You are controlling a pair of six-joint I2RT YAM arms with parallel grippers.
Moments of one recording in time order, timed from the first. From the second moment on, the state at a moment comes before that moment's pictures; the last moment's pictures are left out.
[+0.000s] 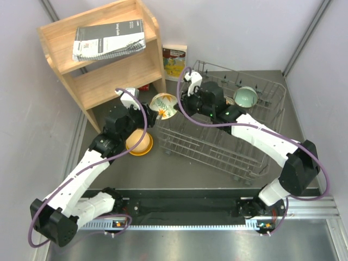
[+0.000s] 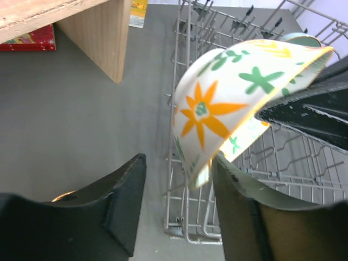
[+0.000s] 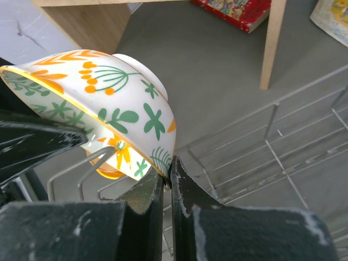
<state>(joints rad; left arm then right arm) -0.47 0.99 0.89 -0.13 -0.02 -0.34 0.73 1.53 1.32 -0.10 -0.16 0.23</state>
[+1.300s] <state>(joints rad) -0.47 0.94 0.90 -0.20 -0.51 -0.32 0.75 1.56 1.37 -0.09 -0.16 0.24</state>
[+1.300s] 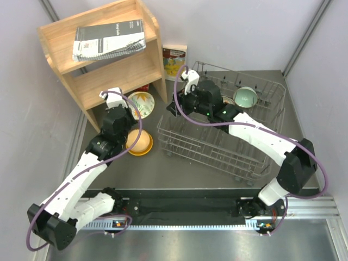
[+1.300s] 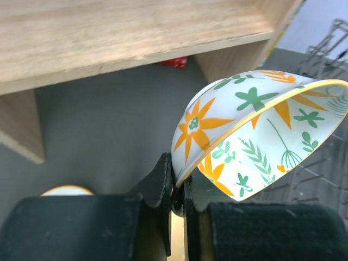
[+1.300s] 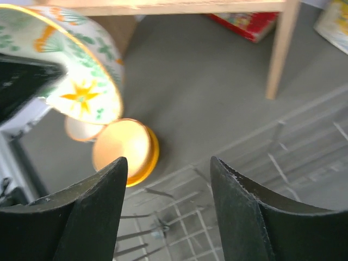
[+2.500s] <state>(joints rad) 0.06 0.96 0.73 -0.71 -0.35 -0.74 0.50 1.29 1.14 -0.21 0.04 0.18</state>
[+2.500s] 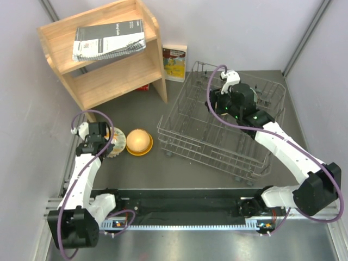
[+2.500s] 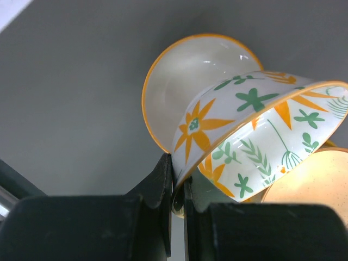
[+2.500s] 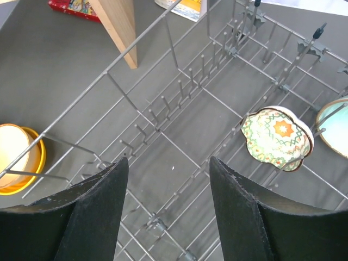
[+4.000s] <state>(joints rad) 0.25 0.95 0.59 -0.56 -0.15 -0.81 0.49 1.28 1.09 -0.21 0.02 0.18</state>
